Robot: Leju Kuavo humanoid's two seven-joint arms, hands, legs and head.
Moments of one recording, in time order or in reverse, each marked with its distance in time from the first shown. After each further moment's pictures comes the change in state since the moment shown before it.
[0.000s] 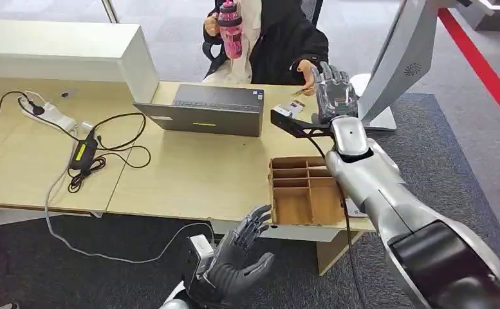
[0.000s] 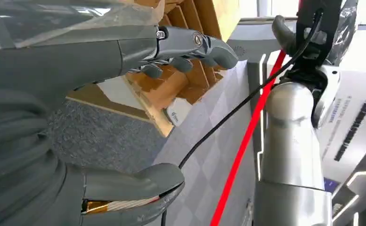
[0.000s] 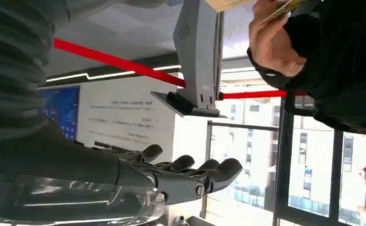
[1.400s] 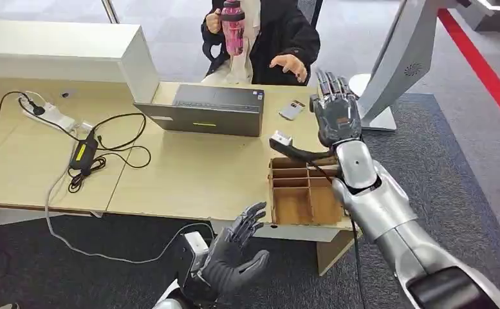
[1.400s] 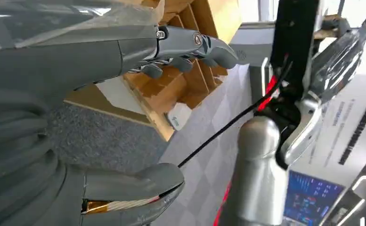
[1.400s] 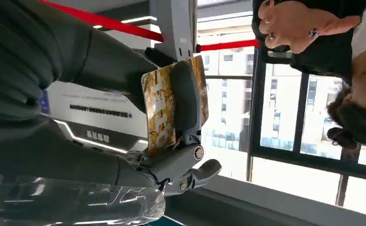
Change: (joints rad) left arm 0.008 0.024 0.015 -0.060 -0.012 0.004 0.056; right arm 0.225 -0.118 -0.069 -0.443 0.208 -0.006 -0.019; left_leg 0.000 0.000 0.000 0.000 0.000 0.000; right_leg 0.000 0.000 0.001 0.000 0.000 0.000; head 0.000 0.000
